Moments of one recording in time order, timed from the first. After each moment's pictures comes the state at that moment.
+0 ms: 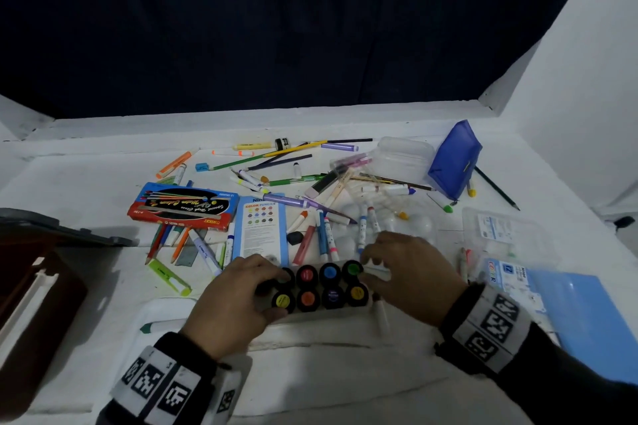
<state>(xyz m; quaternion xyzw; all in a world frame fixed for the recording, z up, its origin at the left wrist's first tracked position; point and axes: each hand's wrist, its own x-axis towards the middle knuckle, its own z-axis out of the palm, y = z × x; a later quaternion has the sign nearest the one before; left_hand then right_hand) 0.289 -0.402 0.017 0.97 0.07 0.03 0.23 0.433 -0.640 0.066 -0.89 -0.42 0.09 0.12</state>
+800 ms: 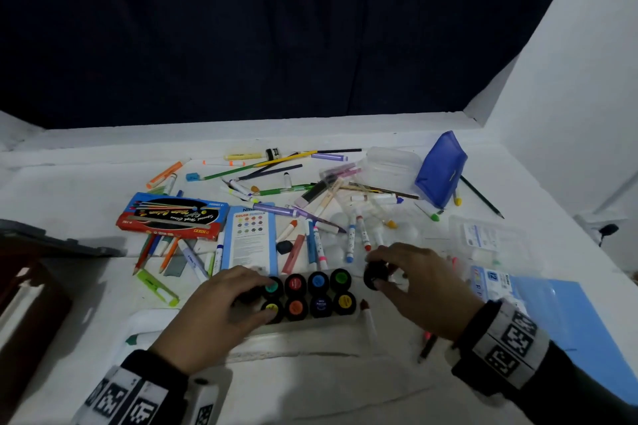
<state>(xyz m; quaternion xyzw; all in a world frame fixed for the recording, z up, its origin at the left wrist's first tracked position) 0.279 -0.397 0.023 0.96 0.05 0.04 0.28 0.441 -0.676 0.055 -0.88 -0.41 0.06 0.24</state>
